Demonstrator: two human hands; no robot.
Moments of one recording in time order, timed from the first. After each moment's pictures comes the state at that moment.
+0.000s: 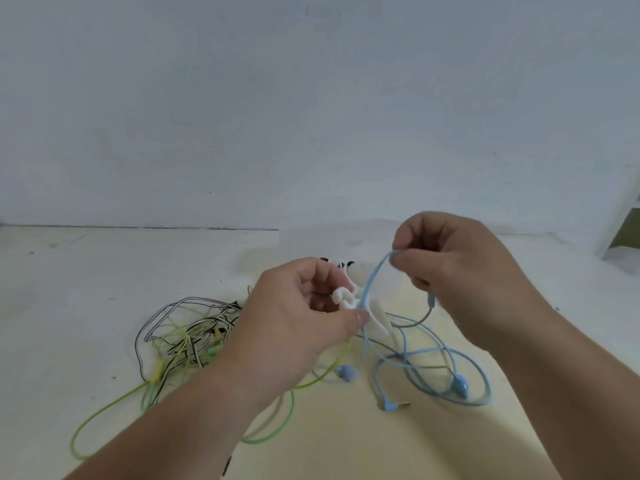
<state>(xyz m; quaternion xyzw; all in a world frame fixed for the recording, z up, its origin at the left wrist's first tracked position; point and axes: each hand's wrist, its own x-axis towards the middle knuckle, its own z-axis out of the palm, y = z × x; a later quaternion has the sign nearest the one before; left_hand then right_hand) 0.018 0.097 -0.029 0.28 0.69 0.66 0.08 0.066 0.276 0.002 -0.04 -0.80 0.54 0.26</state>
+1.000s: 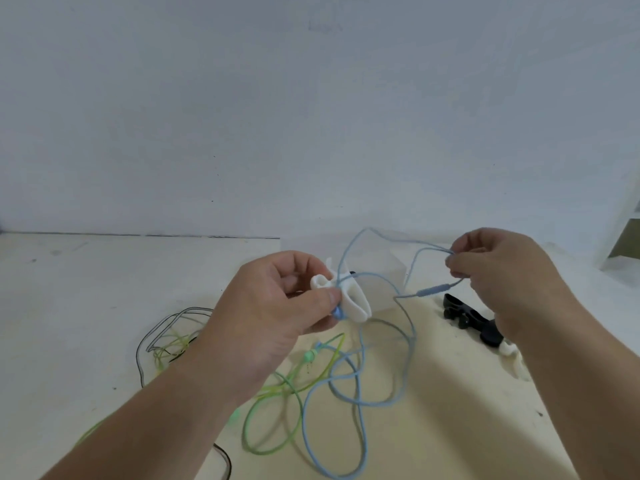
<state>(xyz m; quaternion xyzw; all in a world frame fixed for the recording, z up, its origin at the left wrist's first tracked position) 0.007 0.084 -0.017 0.26 0.66 0.70 0.08 0.060 0.317 0.001 -0.28 -0.78 0.47 0.30</state>
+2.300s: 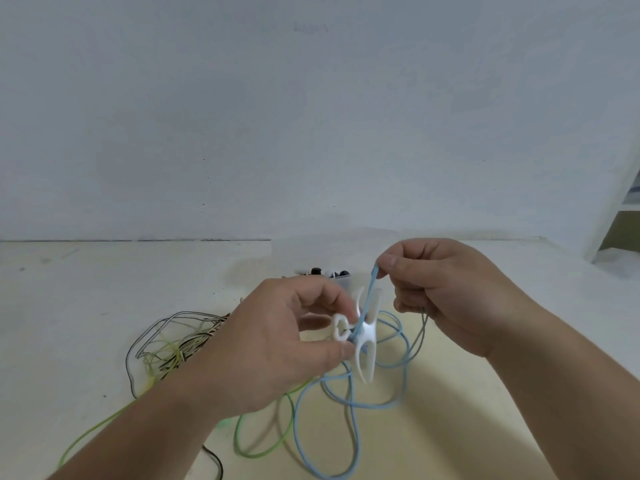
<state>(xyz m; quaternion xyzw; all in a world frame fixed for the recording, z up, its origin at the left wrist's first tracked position) 0.009 0.083 -0.021 0.41 0.72 0.55 0.12 0.060 0.293 -0.006 -0.03 -0.75 0.65 0.12</state>
